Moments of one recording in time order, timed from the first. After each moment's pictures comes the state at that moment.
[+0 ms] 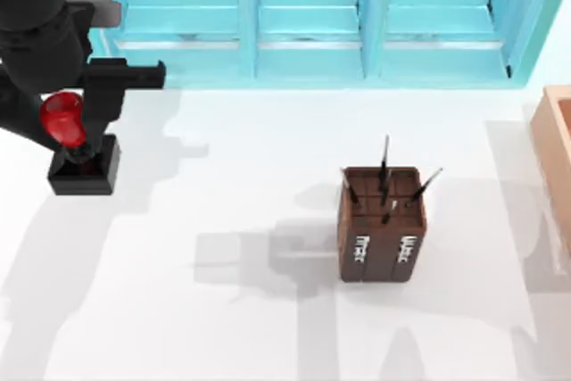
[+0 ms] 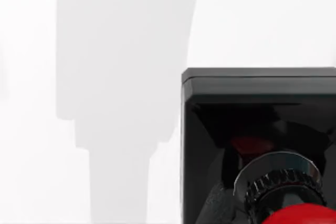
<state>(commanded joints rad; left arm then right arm) -0.29 1.78 1.64 -1.43 0.00 -0.27 0.00 0.00 0.00 0.00 0.00 0.00</state>
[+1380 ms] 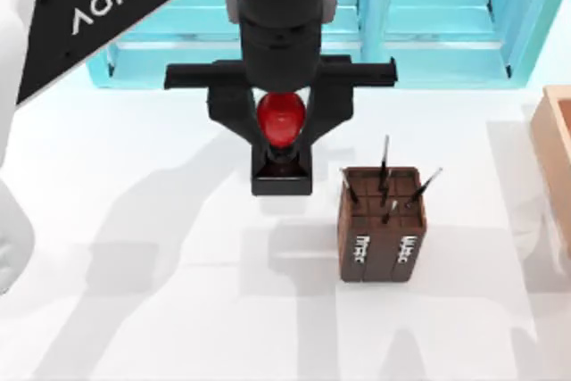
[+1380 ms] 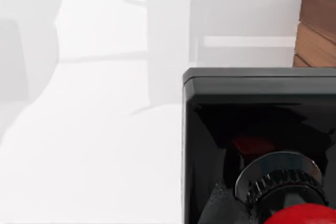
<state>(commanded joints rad) -0.73 2.12 2.14 -1.59 0.00 -0.71 0.00 0.00 0.00 0.00 0.00 0.00</state>
